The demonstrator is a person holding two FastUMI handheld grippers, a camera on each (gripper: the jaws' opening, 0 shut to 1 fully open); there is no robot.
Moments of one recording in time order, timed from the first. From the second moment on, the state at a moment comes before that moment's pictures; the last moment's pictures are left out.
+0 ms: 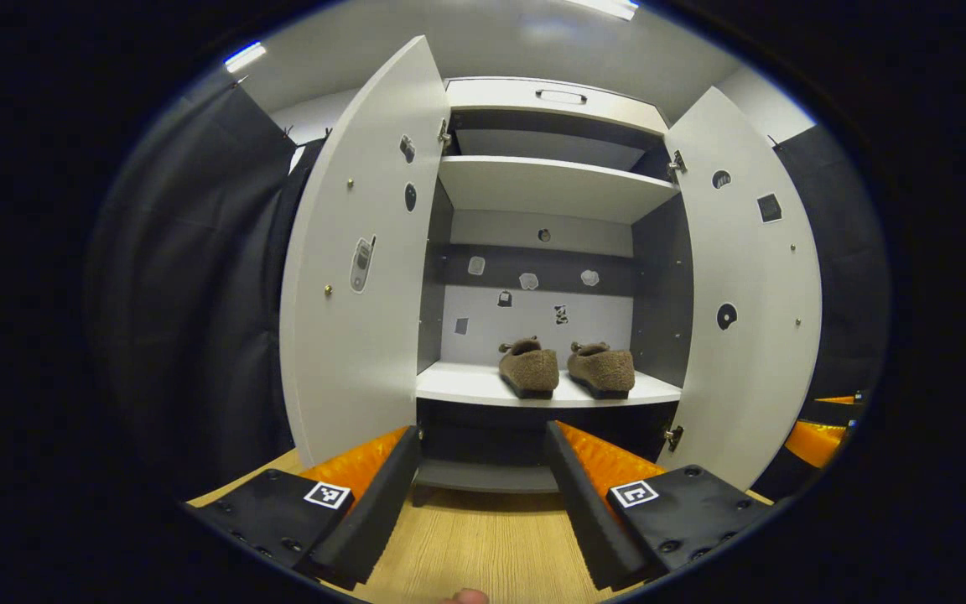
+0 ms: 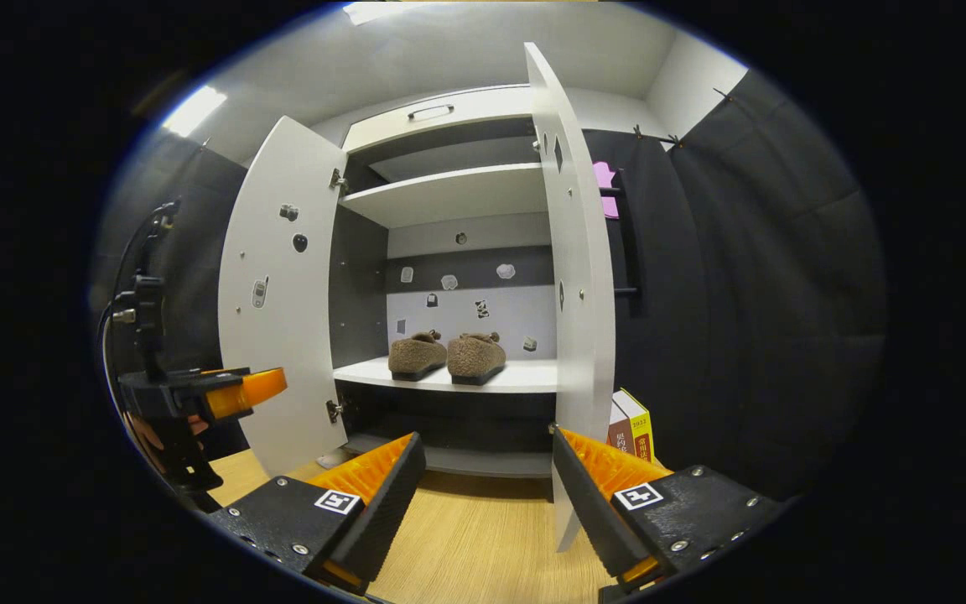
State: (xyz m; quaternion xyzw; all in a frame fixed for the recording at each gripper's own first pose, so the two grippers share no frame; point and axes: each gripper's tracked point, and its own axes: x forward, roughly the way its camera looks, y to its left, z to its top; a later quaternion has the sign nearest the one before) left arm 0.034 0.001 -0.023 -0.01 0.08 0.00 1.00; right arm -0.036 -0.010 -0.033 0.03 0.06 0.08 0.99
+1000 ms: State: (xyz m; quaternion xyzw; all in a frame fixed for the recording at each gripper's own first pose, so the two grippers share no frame) left arm -0.009 0.024 -0.049 0.00 0.09 0.02 1.00; right arm 0.017 -0.176 0.073 0.00 -0.02 -0.05 1.00
